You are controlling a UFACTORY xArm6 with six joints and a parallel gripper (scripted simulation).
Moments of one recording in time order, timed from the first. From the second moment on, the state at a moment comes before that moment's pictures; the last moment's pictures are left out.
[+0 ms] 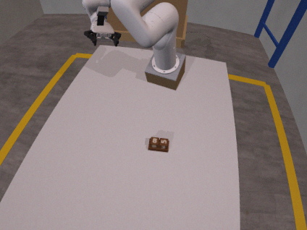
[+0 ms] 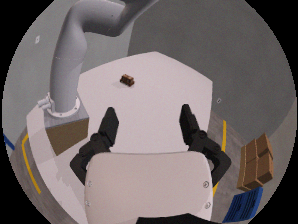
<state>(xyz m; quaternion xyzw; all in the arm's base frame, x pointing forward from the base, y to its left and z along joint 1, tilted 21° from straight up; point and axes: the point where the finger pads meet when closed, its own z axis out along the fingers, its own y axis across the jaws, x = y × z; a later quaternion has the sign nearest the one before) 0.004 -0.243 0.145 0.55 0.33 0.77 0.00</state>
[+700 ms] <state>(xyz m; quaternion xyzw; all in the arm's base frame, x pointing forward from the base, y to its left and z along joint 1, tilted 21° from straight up) 0.076 -0.203 0.116 0.50 0.60 0.62 -0.11</state>
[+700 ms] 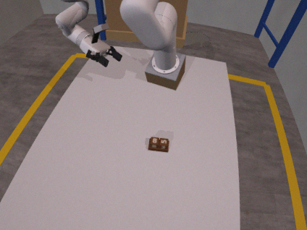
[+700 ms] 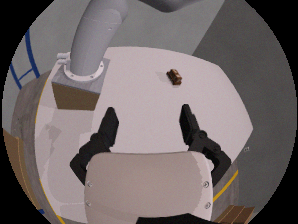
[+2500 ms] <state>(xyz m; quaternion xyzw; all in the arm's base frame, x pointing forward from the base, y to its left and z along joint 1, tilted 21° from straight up) 0.195 -0.156 0.089 -0.08 0.97 0.17 -0.13</state>
